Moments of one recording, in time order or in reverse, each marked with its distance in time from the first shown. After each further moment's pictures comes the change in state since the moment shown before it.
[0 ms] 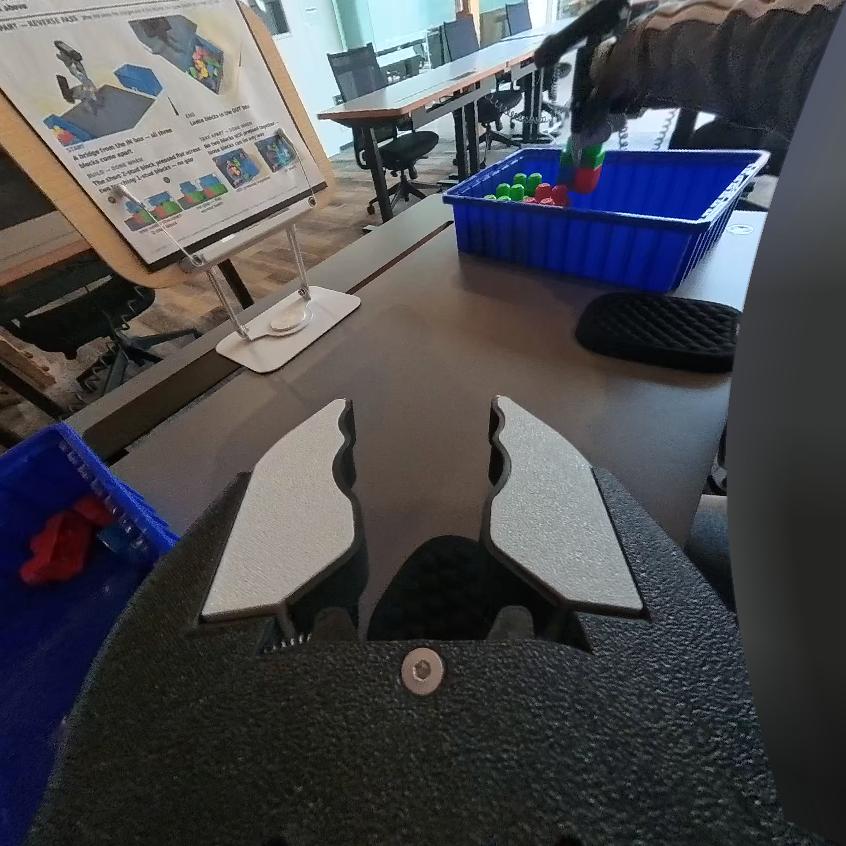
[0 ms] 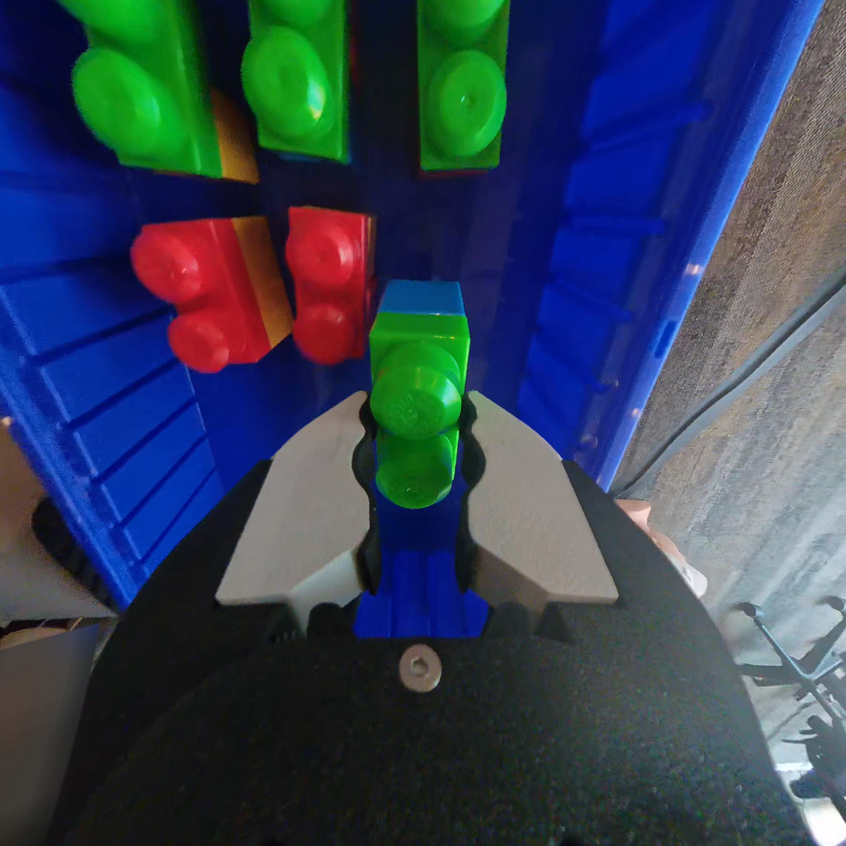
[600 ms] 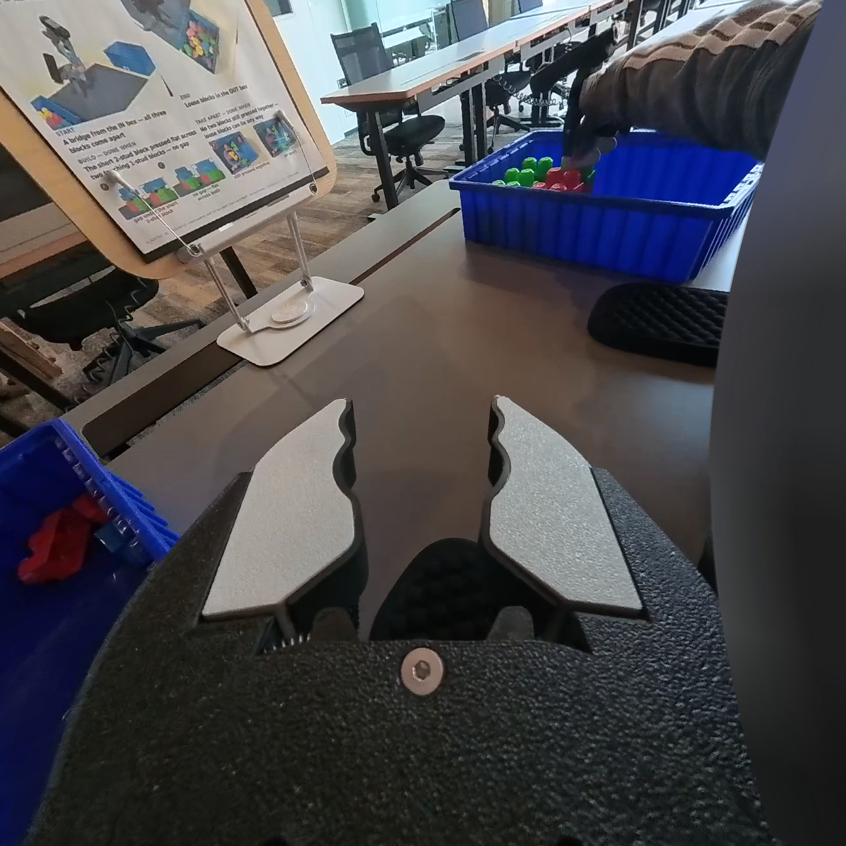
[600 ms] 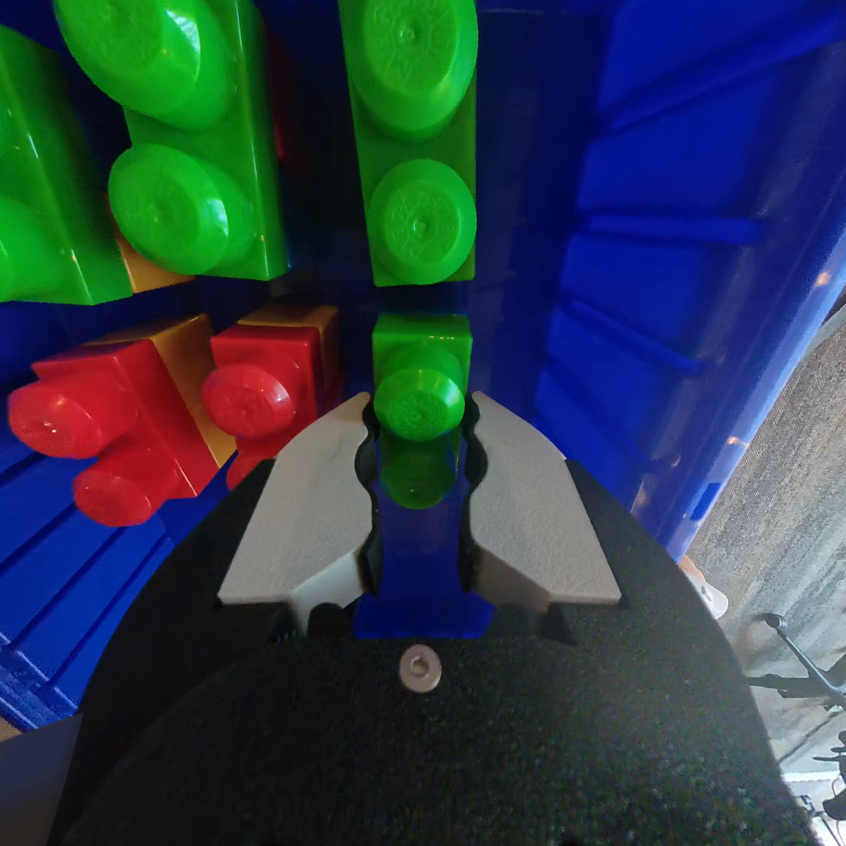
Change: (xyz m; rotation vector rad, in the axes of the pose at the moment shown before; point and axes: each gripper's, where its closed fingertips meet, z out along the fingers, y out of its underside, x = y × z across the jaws) left arm -0.003 0.006 0.013 -0.024 -0.013 0.003; right arm 0.013 -0.032 0.059 0.009 0.008 0.039
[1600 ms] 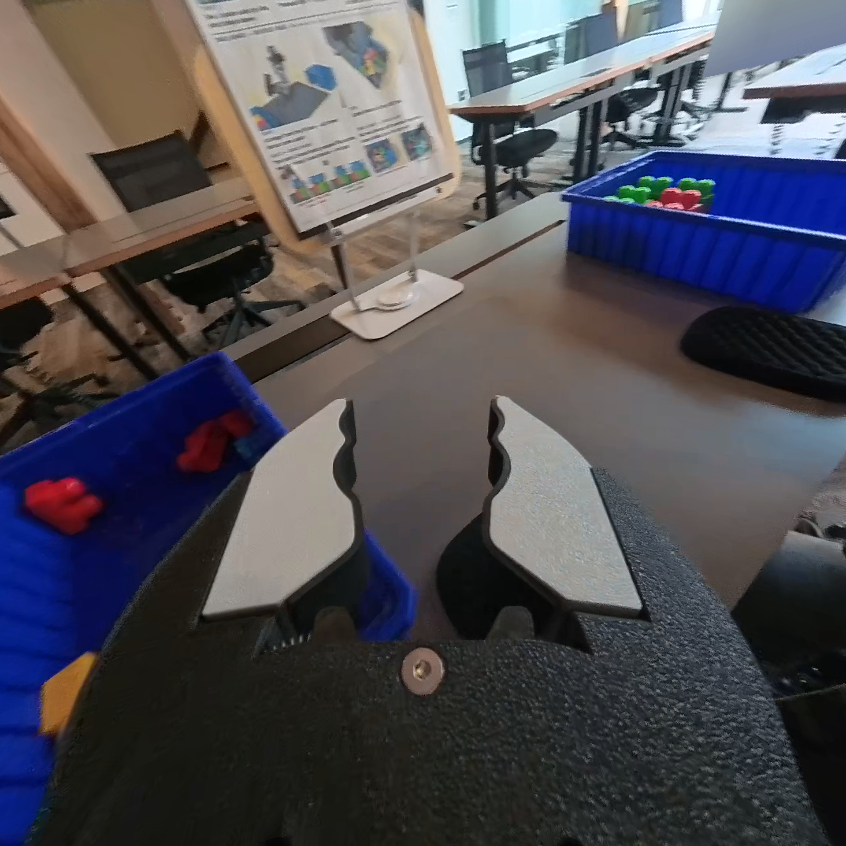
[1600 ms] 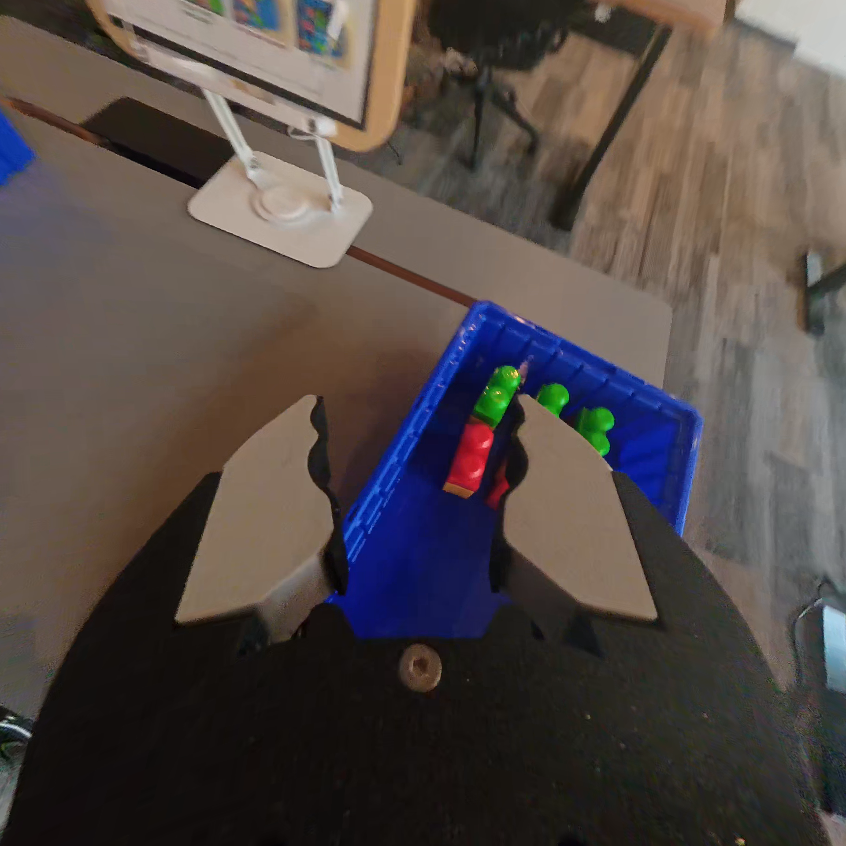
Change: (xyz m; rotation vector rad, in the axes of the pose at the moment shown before) left arm -0.050 0.004 -0.067 0.016 -0.235 -0.061; right arm -0.165 0.068 -0.236 0.934 -0.124 -0.471
